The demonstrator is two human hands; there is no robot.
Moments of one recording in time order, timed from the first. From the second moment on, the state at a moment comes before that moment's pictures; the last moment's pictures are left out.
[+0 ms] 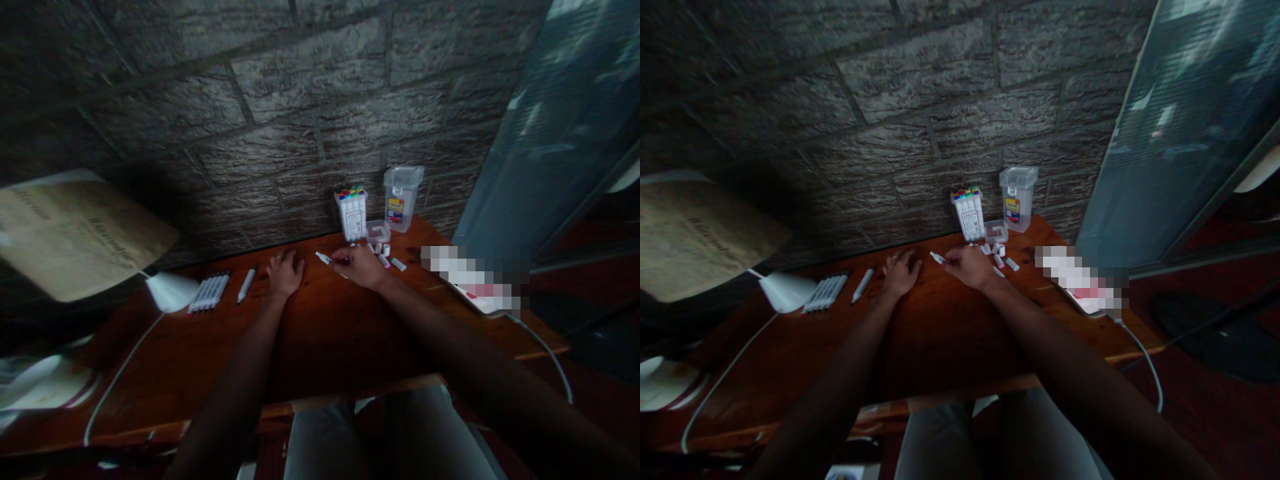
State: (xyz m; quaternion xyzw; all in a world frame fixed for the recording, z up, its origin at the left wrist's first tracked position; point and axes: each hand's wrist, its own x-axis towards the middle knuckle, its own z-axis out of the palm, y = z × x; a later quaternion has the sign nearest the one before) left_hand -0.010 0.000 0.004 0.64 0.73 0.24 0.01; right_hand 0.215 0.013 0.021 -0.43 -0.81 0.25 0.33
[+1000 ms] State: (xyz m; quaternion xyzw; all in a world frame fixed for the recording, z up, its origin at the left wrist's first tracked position) left_hand 0.019 -0.012 0.007 0.82 0.41 0.38 0.03; right_hand 0.211 0.007 0.030 -0.23 -0.69 0.50 0.46
